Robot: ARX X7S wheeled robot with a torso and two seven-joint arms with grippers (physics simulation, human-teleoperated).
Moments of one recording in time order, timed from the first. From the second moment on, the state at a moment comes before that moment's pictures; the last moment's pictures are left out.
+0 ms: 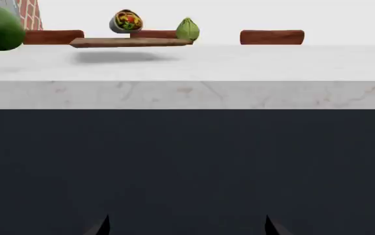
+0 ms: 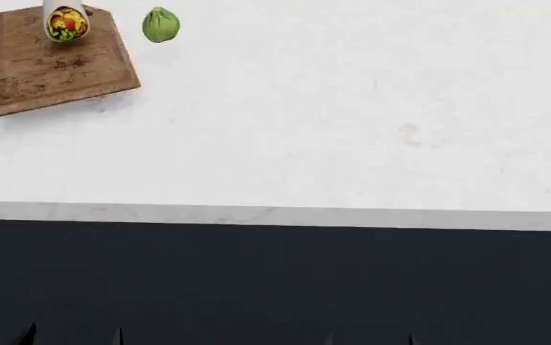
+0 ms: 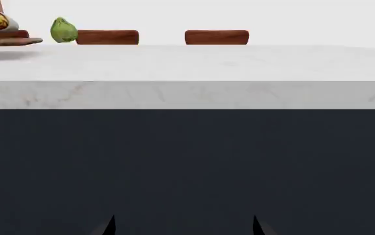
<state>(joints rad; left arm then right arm) 0.00 0.00 0.00 0.00 0.00 0.00 0.00 0.00 0.00 0.00 0.00 0.00 0.00 0.00</state>
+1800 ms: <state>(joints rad) -0.05 -0.16 0.14 0.20 -0.11 -0.21 -0.17 0.06 0.15 -0.13 -0.28 0.06 0.20 0.20</state>
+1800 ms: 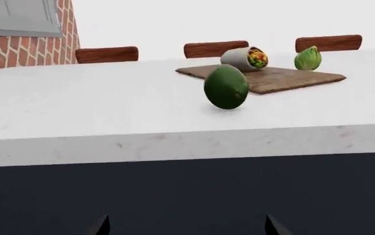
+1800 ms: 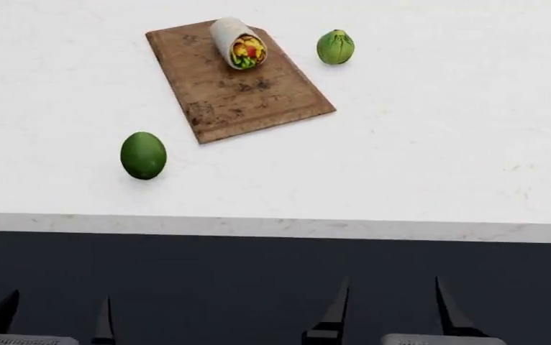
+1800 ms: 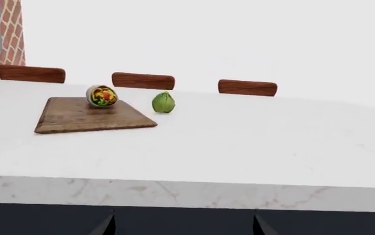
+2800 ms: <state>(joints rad) -0.92 -0.29 0.17 0.09 -0.19 -0.92 -0.07 1.05 0.24 -0.25 -0.12 0.09 0.93 0.01</state>
